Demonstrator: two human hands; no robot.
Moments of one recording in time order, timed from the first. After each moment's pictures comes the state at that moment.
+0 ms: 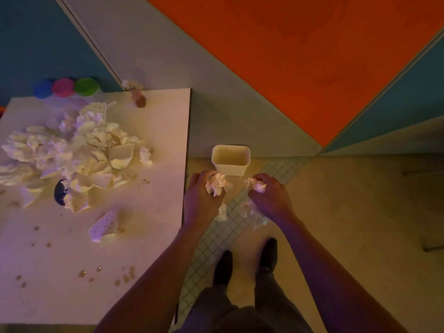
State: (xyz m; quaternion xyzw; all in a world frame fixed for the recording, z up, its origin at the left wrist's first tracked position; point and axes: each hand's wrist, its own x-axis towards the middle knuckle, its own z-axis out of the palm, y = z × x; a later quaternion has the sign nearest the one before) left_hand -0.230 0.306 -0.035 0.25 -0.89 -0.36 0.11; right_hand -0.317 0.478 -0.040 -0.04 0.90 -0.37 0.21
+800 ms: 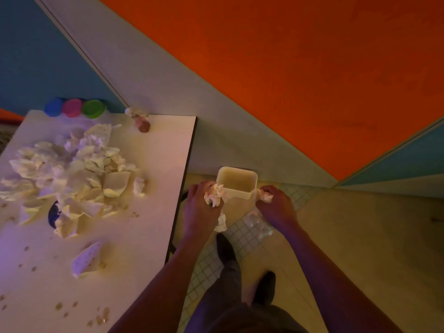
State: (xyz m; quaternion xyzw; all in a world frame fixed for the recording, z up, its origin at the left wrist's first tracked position) left_hand -0.351 0.310 -0.029 0.33 -0.88 -0.33 0.13; right_hand -0.474 0.480 -0.068 -0.08 0.89 -0.38 0.26
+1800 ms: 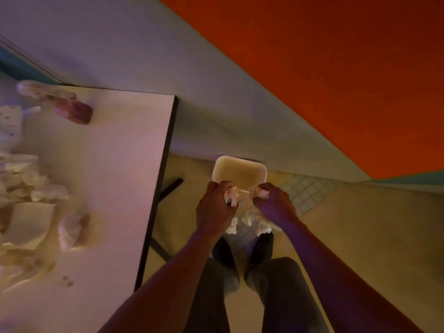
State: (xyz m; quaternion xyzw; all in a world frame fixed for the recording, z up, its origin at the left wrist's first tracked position) left_hand -0.503 0.237 -0.241 0.34 -0.88 -0.33 -0.05; right_hand -0.608 0.377 -0.261 -0.05 0.88 -0.29 0.37
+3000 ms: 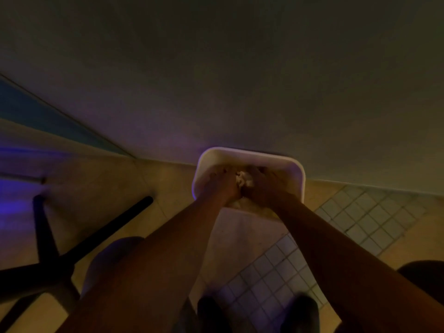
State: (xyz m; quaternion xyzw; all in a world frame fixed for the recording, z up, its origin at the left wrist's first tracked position) left_hand -0.639 0.152 -0.709 0.30 -0.89 -0.20 -0.28; right_hand -0.706 0.279 -0.705 -0.25 0.89 -0.16 0.34
